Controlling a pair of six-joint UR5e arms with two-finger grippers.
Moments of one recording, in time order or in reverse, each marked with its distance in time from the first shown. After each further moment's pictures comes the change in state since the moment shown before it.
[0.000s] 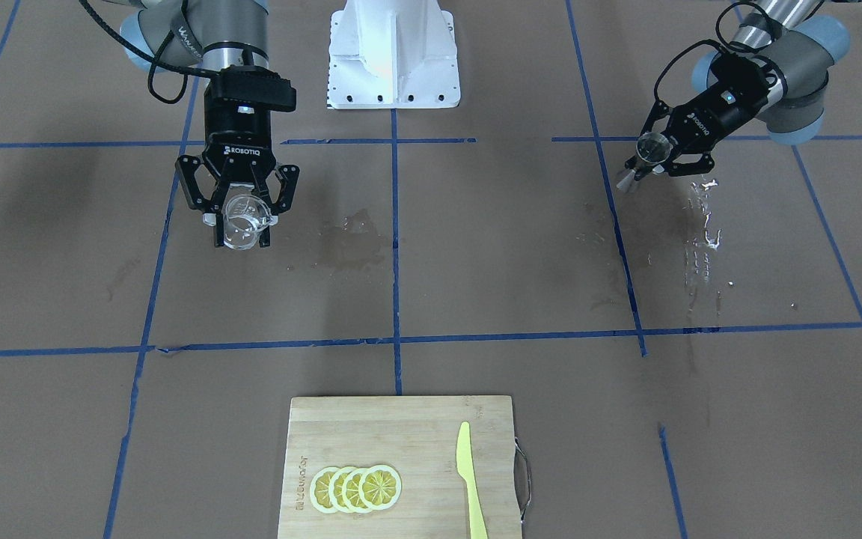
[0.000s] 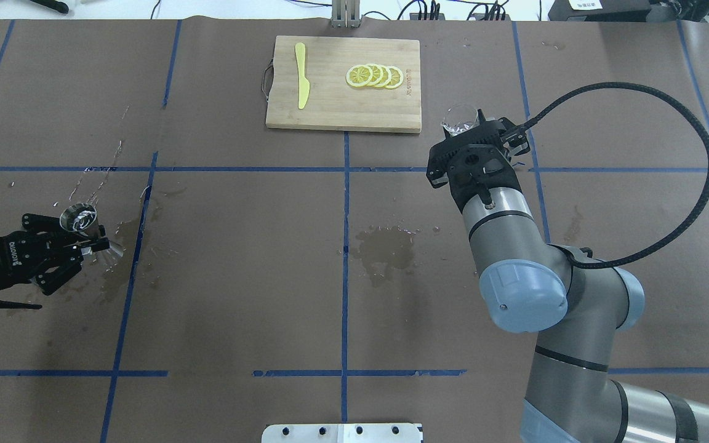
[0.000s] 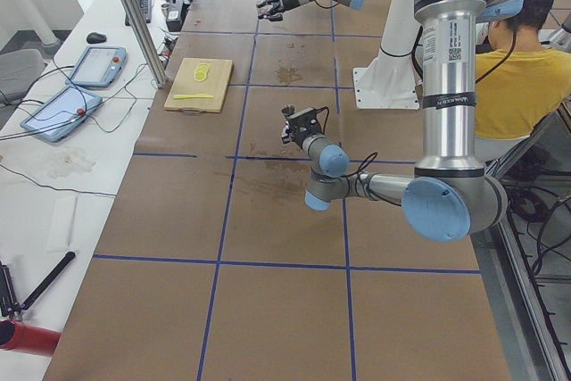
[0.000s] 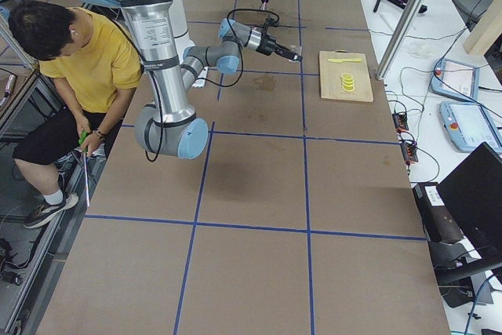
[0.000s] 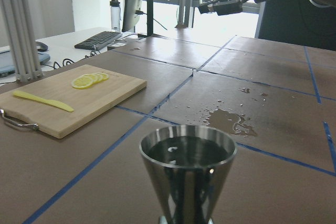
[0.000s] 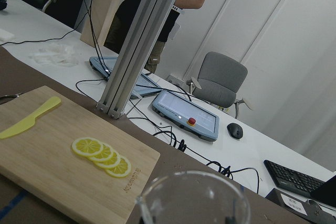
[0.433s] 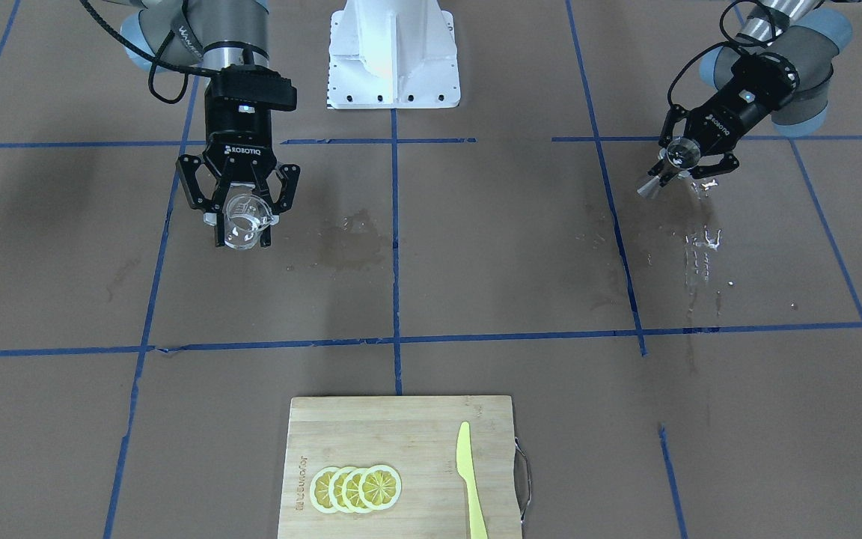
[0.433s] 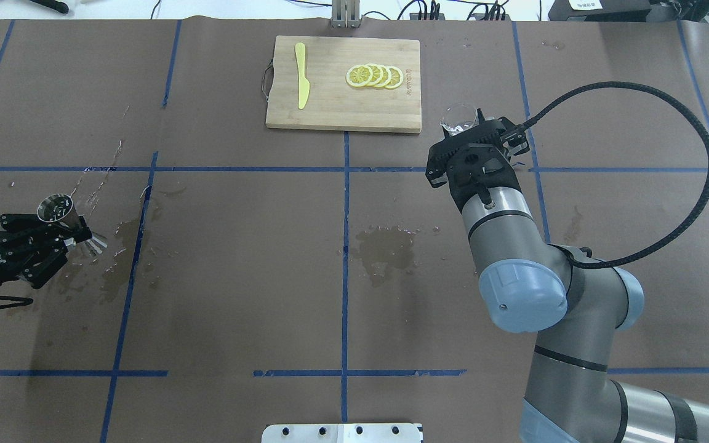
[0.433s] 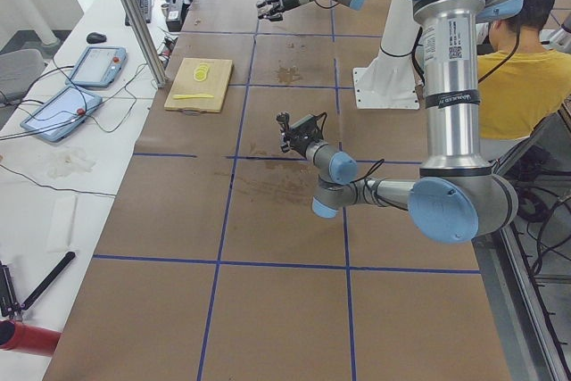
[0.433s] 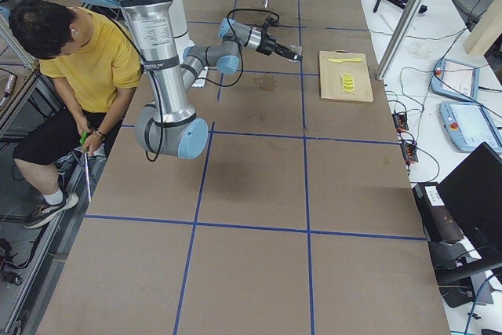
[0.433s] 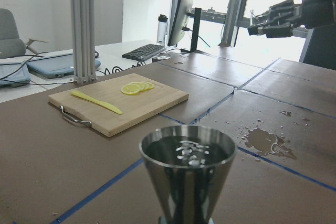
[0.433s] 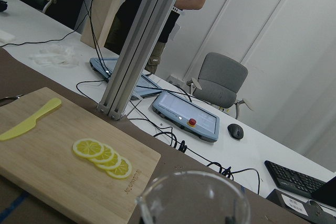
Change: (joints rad) left arm 0.060 0.038 0.004 -0.024 0.191 -0.038; right arm 0.000 0.002 0.000 0.001 0.000 0.000
